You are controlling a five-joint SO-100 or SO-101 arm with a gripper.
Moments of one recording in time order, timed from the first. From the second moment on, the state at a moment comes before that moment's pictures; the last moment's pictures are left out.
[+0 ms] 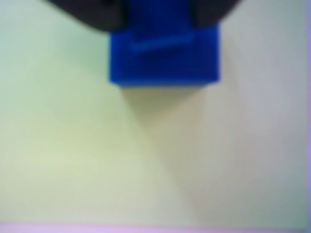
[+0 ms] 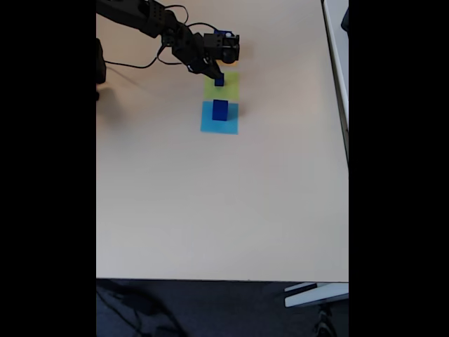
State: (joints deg) arm -2.1 89.6 122.8 15.9 89.6
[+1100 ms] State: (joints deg) arm -10.5 86.0 100.1 35.7 99.3
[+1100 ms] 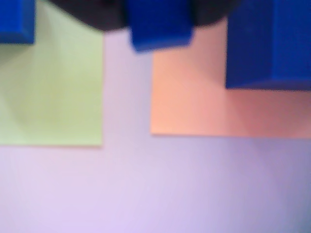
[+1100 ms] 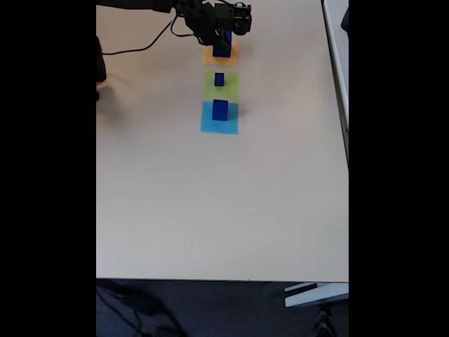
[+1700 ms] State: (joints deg) arm -16.1 81.8 96.5 36.8 105.6
